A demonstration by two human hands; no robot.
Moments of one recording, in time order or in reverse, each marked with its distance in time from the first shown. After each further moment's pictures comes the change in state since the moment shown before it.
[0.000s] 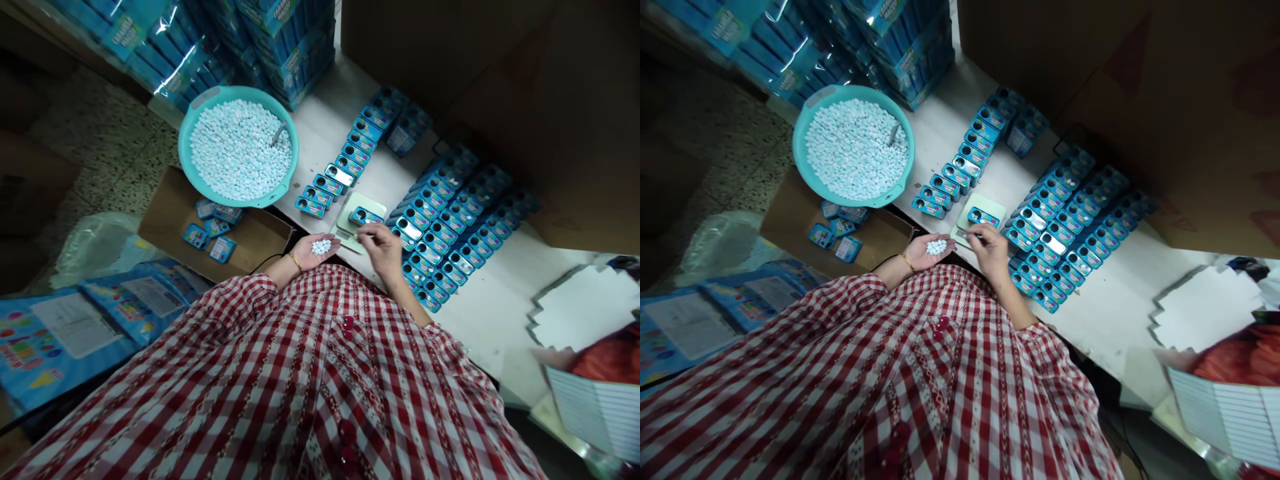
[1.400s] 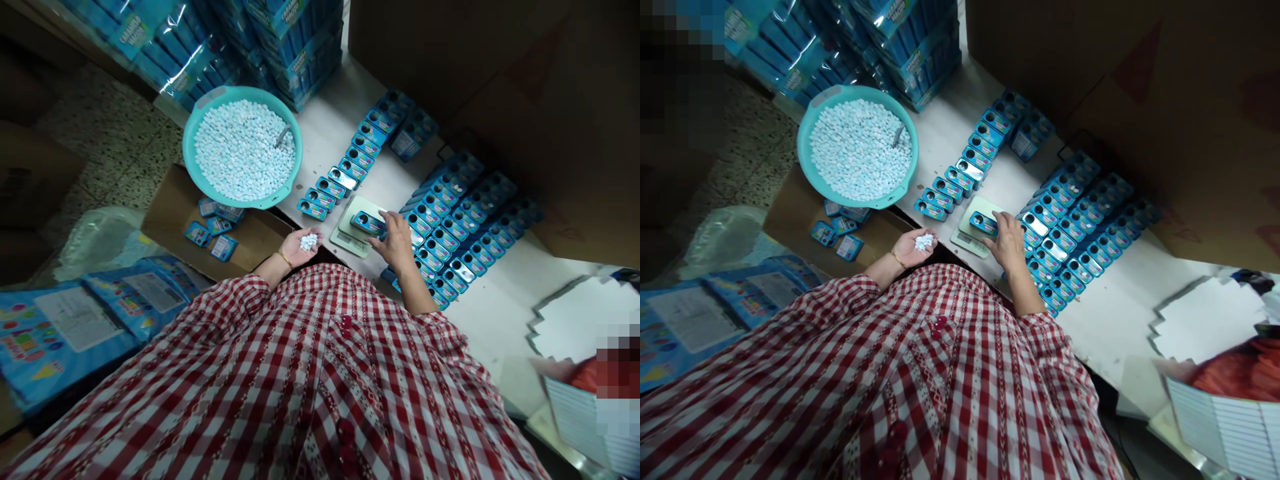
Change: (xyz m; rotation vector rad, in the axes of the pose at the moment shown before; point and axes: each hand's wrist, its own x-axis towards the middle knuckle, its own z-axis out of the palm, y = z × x) left_hand -0.012 0.028 -0.005 -0.092 0.115 0.079; right_hand 0.029 0.057 -0.035 -0.790 -0.211 -0.076
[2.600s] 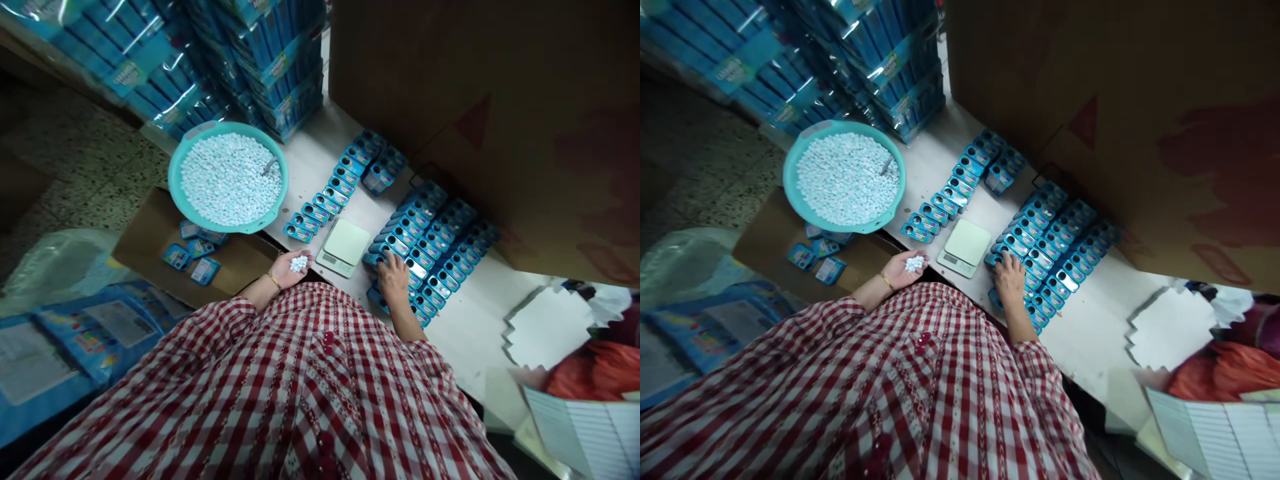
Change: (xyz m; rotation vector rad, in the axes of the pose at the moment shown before) left_hand 0.001 -0.001 0.011 0.045 -0.017 -0.027; right_hand -0.060 0.035 -0.003 -0.418 -0.025 0.038
